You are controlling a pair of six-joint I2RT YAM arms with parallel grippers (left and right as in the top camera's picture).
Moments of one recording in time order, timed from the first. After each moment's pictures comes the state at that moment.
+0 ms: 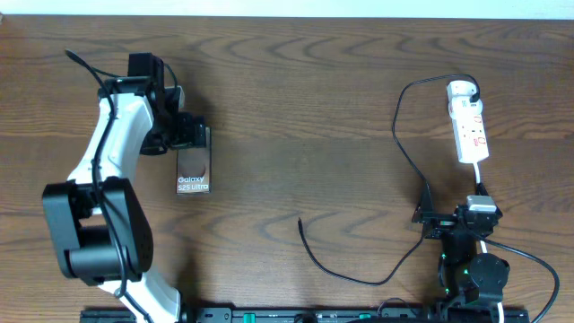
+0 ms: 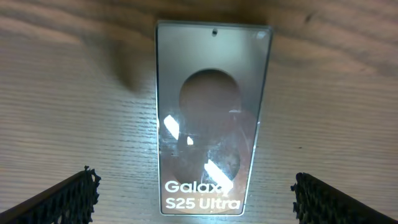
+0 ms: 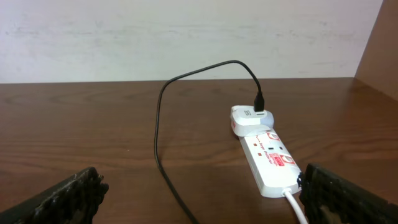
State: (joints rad) left arm 0.07 1.87 1.41 -1.01 0.10 -0.03; right arm -0.07 0.01 0.01 -0.07 -0.02 0.02
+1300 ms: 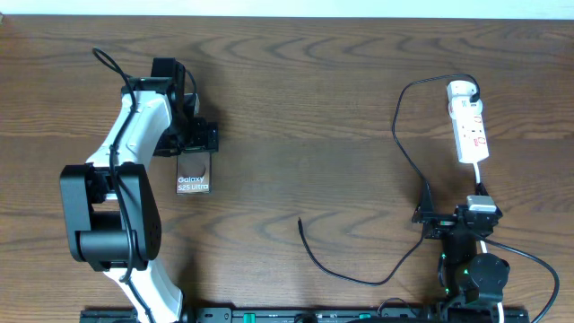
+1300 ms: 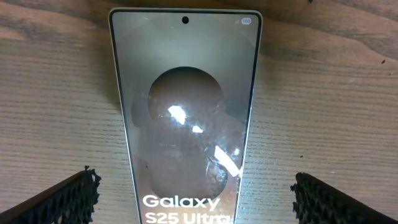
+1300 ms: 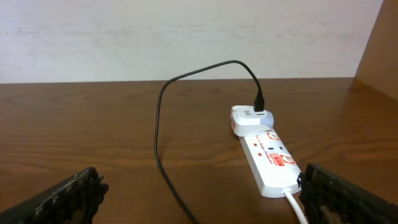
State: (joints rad) left arm 0.00 1.93 1.41 -0.99 0.06 -0.06; right arm -0.07 0.01 0.01 -0.07 -0.02 0.02
